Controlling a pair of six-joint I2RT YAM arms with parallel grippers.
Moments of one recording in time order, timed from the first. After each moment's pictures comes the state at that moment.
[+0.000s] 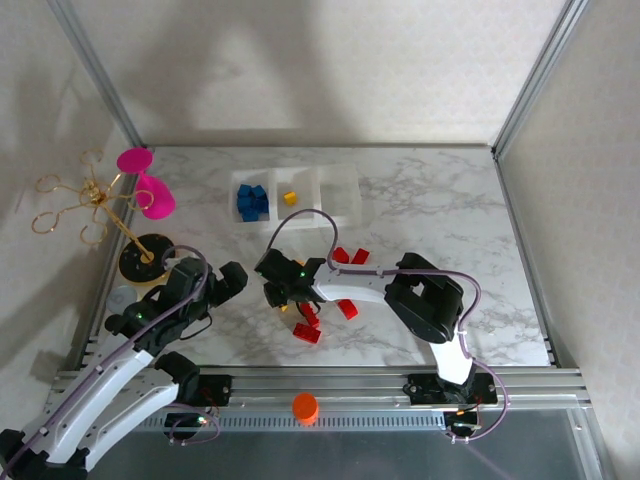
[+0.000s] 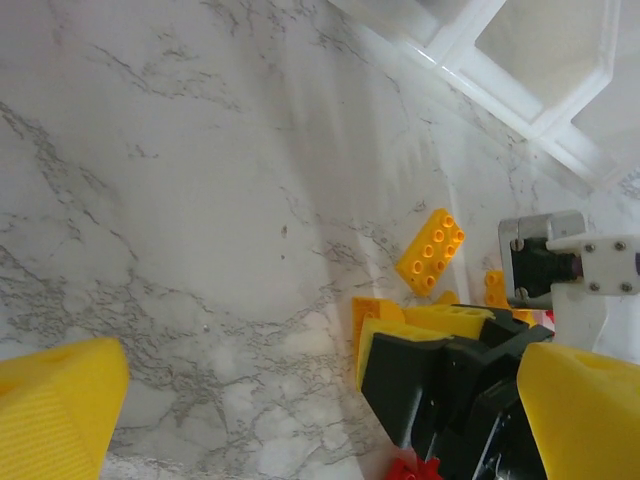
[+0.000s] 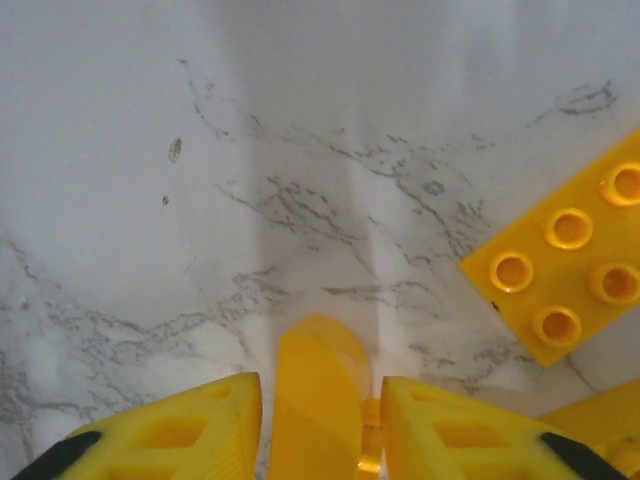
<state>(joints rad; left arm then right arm) -0.50 0.63 0.63 -0.79 -0.18 -1.00 1.13 2.00 1.34 -0.40 0.12 0.58</state>
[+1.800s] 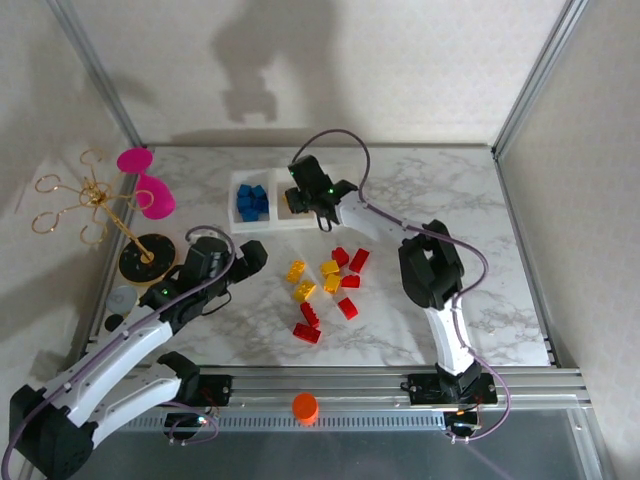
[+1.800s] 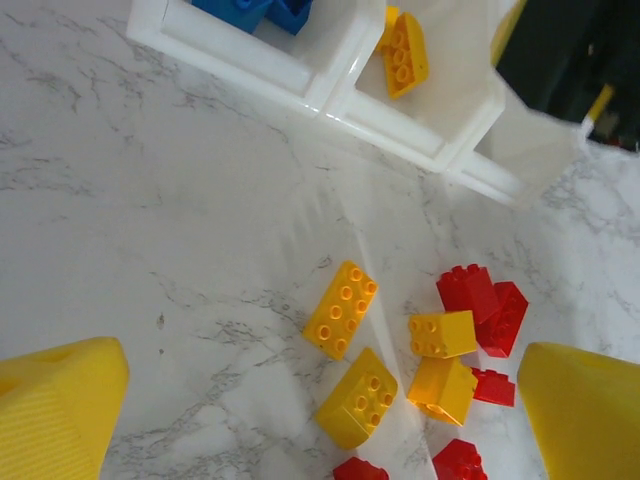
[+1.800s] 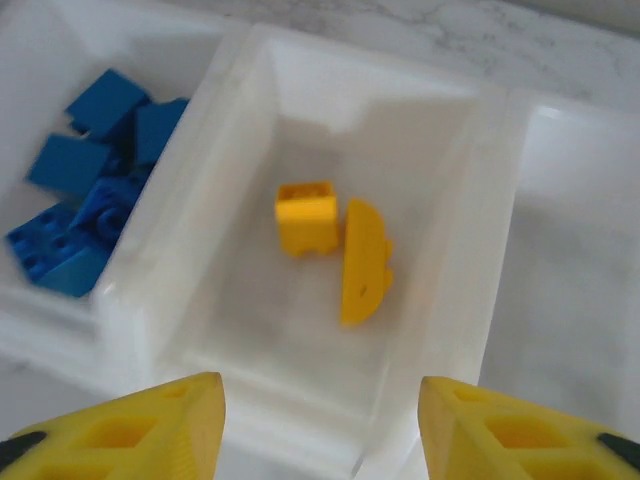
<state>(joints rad) -0.50 0.84 0.64 -0.46 -0.14 -0.90 0.76 2.09 1.76 -0.46 0.20 0.23</state>
